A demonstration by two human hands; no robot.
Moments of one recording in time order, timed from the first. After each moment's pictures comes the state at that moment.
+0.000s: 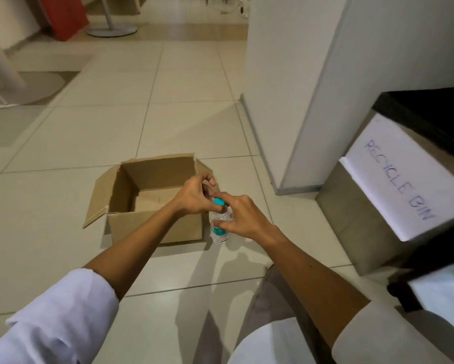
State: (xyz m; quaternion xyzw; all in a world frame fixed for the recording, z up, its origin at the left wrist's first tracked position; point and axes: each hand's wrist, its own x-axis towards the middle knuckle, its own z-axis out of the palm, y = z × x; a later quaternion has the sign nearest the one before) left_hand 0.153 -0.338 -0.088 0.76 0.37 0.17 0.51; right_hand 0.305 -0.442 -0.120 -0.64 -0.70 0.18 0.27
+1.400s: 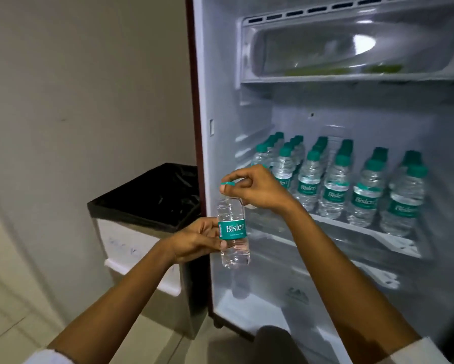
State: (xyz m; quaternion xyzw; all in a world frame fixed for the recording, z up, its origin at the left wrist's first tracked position) left_hand 0.550 -0.644 0.071 0.60 -0.22 -0.24 0.73; right_hand 0.595 -0.835 0.159 -0.82 -0.30 -0.04 0.50
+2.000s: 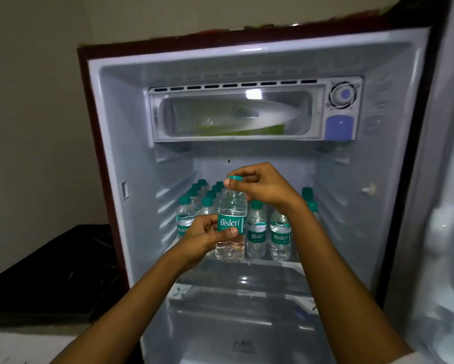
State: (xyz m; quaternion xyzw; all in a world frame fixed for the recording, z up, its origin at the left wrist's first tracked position) left_hand 0.603 -0.796 0.168 0.64 -0.31 -0.09 0.70; right_hand 0.588 -0.975 0.256 -0.82 -0.18 -0.19 0.51
